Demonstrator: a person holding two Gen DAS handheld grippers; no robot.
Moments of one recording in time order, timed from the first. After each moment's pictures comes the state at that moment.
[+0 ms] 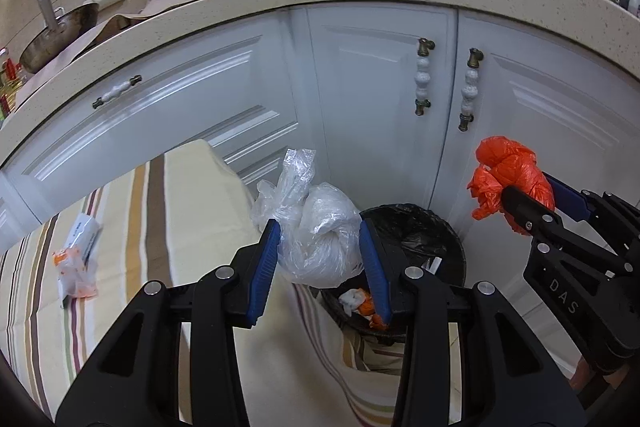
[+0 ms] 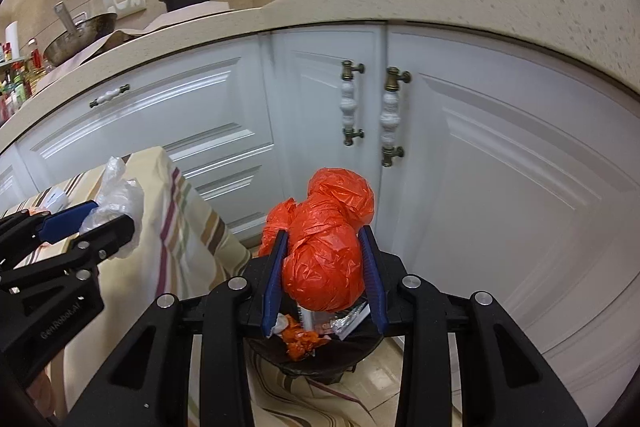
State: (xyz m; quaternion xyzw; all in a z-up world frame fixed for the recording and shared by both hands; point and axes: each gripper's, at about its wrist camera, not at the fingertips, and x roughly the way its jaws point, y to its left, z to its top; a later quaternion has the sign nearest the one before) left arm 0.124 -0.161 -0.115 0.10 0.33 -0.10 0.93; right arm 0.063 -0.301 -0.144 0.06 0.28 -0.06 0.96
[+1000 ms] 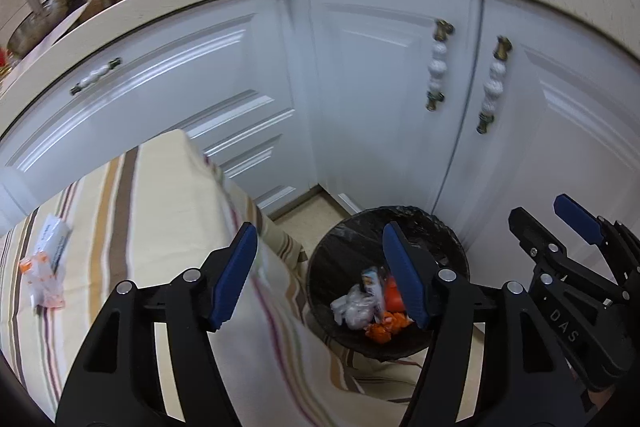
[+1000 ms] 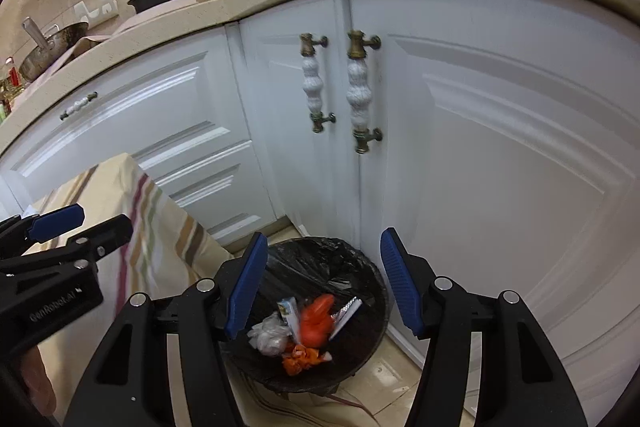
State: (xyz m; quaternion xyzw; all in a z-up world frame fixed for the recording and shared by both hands) left arm 0.168 -0.173 -0.129 0.08 0.36 -0.09 0.93; right arm 0.090 -0.329 -0.168 0.09 0.29 -0.07 0.95
